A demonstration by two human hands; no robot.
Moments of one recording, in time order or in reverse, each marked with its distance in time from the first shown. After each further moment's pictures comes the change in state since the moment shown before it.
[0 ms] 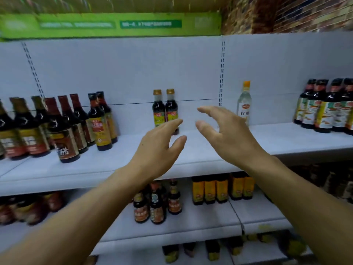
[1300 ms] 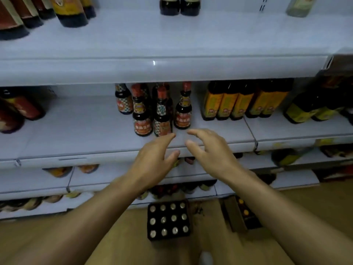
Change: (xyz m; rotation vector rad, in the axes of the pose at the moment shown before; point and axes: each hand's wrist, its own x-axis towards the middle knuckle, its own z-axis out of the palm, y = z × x) left_hand -0.175 -0.178 0.168 -0.186 -0.484 -0.354; right_hand -0.159 0.081 0.252 0.080 -0.548 0.372
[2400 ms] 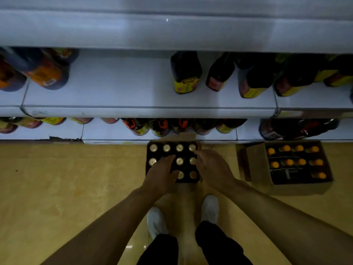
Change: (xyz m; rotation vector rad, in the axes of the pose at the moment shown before) left_hand -0.103 -0.242 0.357 -0.144 -0.411 -0.528; right_hand -0.092 0.276 0.344 -0.068 -0.456 0.236
